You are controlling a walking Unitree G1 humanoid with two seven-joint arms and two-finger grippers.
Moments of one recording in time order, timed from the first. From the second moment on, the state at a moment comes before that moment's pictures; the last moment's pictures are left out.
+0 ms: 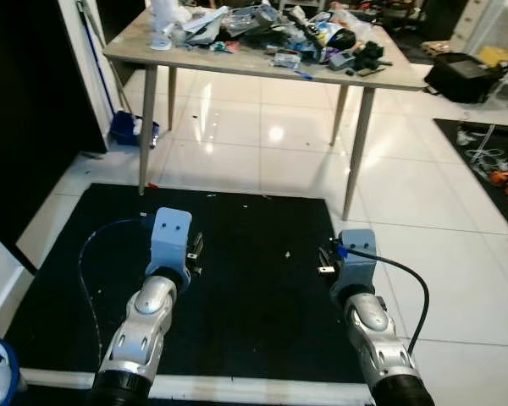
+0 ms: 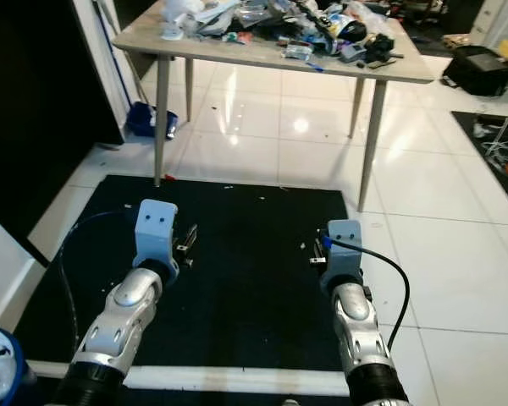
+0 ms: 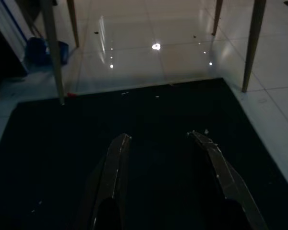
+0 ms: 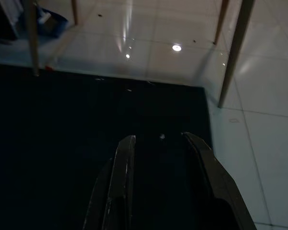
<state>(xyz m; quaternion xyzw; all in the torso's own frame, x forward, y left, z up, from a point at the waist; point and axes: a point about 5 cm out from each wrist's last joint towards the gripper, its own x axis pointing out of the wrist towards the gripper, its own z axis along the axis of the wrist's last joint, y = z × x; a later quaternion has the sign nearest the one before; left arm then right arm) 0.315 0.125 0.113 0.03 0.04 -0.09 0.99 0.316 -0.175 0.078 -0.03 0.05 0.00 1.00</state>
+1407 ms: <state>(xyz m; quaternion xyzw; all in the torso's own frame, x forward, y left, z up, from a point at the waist) 0.317 0.122 0.116 0.03 0.03 -0.10 0.99 0.321 -0.176 0.086 -0.03 0.04 -0.01 1.00</state>
